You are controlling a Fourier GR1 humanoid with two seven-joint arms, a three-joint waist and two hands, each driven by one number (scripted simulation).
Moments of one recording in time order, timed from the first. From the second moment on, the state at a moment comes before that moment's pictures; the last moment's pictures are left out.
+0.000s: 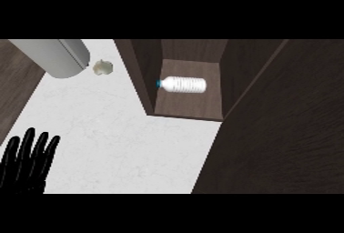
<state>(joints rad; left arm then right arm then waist) 0.35 0.61 -0.33 -2.00 0.74 0.14 -0.54 0.11 -0.18 0.73 -2.44 0.09 0.49 0.44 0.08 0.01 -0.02</state>
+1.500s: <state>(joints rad) 0.37 0.64 -0.28 -2.00 0.77 0.06 -0.55 0.16 -0.10 0.47 -2.25 -0.39 0.31 0.42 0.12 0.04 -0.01</state>
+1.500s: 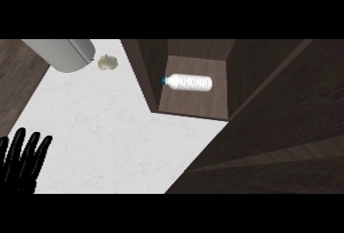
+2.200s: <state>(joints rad) 0.35 0.65 -0.27 -1.97 0.79 0.01 -0.54 -0.47 -0.01 0.28 -1.67 -0.42 -0.18 0.37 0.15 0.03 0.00</state>
